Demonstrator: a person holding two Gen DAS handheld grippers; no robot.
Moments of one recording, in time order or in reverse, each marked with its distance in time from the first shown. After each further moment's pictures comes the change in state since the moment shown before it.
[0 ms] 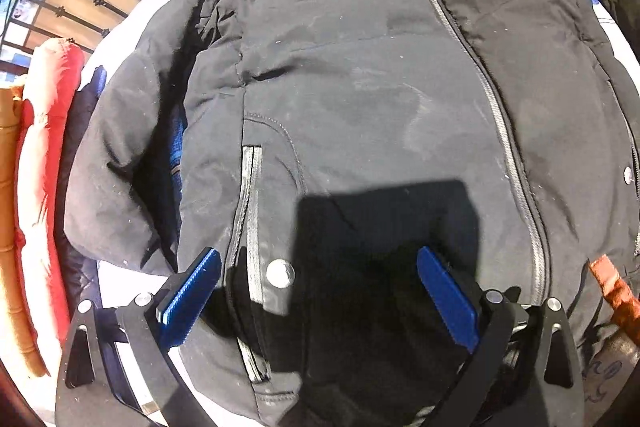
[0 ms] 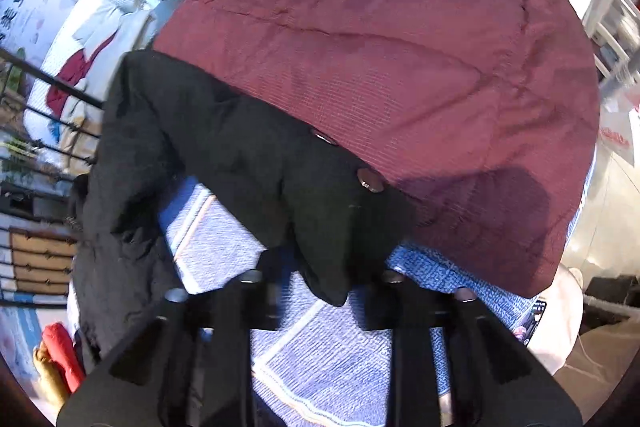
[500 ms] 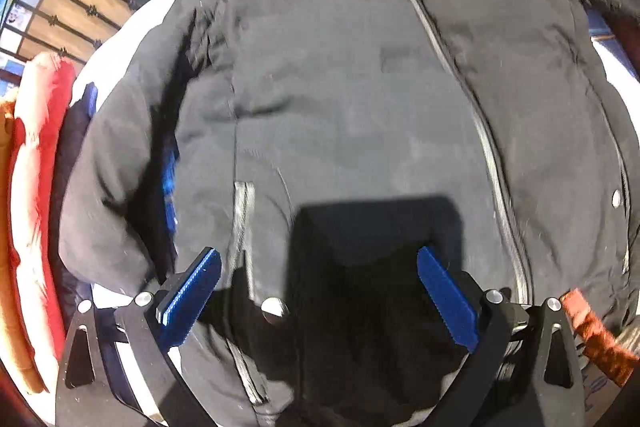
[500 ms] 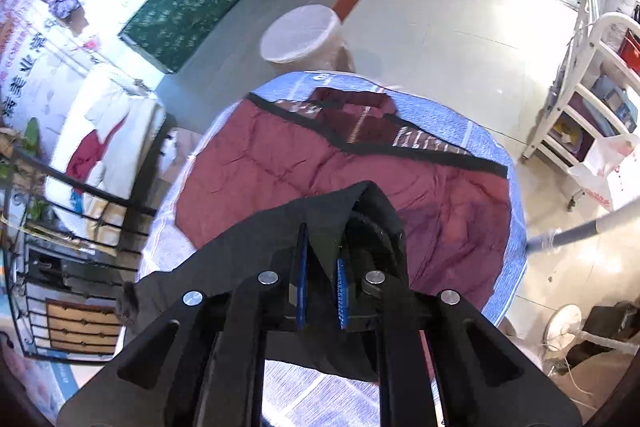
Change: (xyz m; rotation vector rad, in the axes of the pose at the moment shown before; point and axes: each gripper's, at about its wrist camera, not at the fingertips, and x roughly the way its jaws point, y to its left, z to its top) left arm -0.009 0.001 0.013 0.007 -0.060 -0.038; right arm -0.114 -0.055 0.159 0.092 -0.168 0.002
